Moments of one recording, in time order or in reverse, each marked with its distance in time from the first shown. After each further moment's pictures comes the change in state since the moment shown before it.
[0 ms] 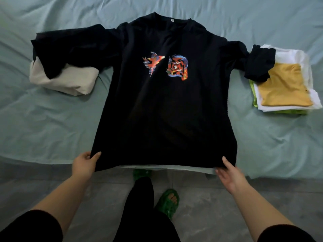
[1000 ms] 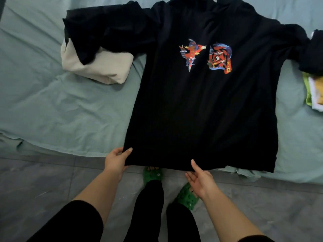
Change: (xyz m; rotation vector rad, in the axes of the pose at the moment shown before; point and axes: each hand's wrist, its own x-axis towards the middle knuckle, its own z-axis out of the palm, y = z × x) left_hand 0.037 -0.032 -0.010 -0.413 -0.204 -0.323; right_hand -0.065 0.142 0.160 0.018 -0.173 0.265
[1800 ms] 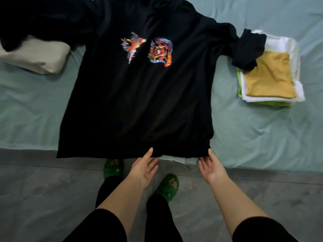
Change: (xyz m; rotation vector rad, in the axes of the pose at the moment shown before) left_hand -0.154 -0.079 0.237 -0.397 -0.330 -0.356; right_hand 0.000 -0.167 -0.181 0.197 0.158 -0.147
